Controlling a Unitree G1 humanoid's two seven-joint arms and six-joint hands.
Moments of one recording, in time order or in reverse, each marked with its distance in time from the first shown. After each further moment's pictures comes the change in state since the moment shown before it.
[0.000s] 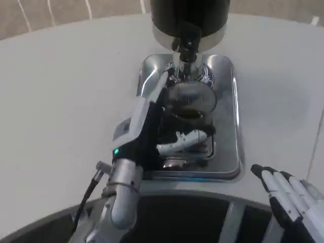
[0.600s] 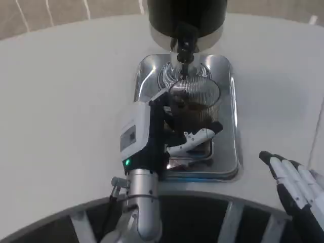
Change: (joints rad) left arm -0.008 -0.121 -0.019 0.111 0.028 -0.009 0.327; right arm -0.029 0.055 0.005 -0.069 -0.017 0.058 0.058
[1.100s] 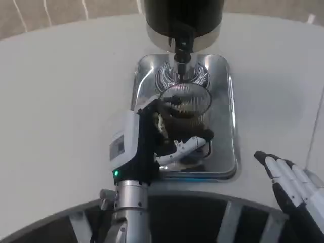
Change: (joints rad) left arm 0.110 0.044 0.003 -0.131 0.005 -0.025 -0.009; right arm -0.044 -0.032 -0.012 0.042 0.039 0.002 0.011
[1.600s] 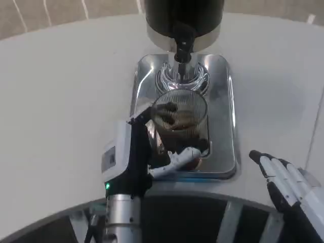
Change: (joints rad) left arm 0.152 0.030 0.006 -0.202 0.019 0.000 -0.039; right arm -0.010 0.006 0.026 0.003 -0.020 0.000 -0.002
